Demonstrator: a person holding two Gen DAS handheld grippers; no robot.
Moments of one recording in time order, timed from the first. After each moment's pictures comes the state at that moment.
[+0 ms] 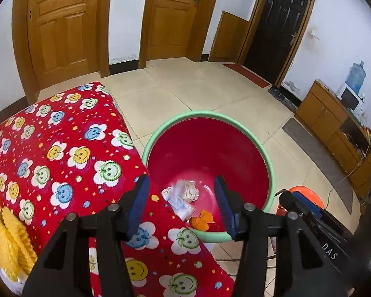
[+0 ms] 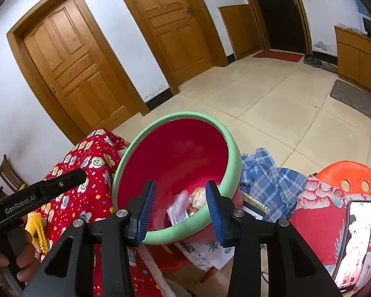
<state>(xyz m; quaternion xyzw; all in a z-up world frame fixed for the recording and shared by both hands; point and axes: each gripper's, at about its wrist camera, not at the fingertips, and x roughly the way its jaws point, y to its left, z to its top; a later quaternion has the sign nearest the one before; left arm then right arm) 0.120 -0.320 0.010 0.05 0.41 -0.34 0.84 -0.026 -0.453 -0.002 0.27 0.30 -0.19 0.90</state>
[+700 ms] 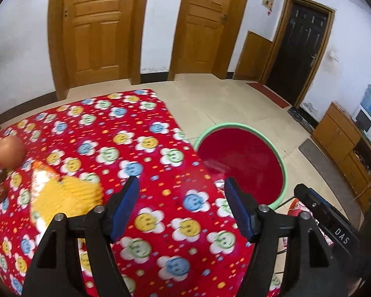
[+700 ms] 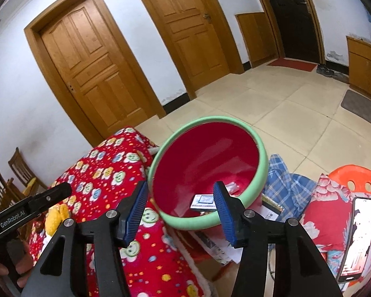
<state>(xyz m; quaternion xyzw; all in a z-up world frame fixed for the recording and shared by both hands) 0.096 -0.221 0.040 0.02 0.38 -0.27 0.88 -0.032 -0.402 0.029 0.25 0.28 -0.16 0.91</state>
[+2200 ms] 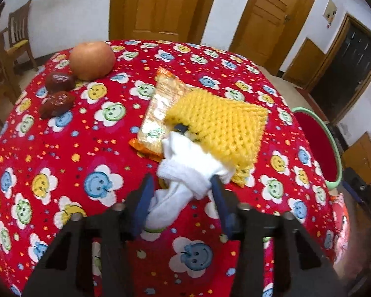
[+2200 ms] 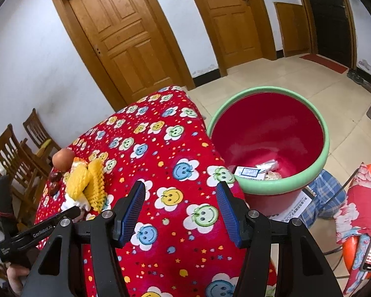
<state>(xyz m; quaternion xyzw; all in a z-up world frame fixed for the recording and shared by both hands) 0.112 -0.062 -0.038 -0.05 0.46 -0.15 0.87 0.009 -0.309 0.014 0.21 0.35 -0.07 0.91</state>
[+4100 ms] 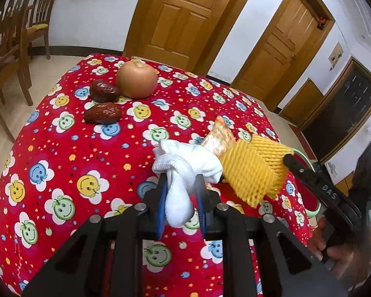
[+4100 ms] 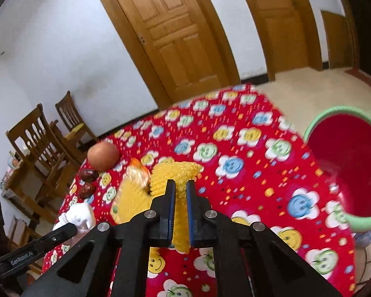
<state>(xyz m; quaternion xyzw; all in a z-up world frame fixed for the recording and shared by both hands) 0.096 0.011 -0.004 -0.14 0.41 -0.14 0.89 0.093 -0.222 0.020 0.18 0.32 0.04 0.93</state>
